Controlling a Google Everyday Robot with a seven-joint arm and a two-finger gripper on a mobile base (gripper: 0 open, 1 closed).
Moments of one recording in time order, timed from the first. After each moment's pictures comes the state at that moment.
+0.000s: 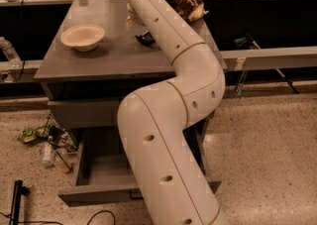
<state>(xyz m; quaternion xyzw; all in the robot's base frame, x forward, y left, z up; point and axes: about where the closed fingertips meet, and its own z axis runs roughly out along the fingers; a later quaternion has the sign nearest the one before) 0.848 0.021 0.836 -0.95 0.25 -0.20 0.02</state>
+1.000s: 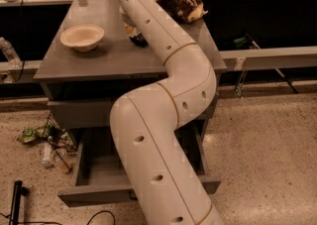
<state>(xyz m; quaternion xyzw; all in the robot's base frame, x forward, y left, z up) 0.848 0.051 0.825 -0.97 0.15 -0.19 0.00</state>
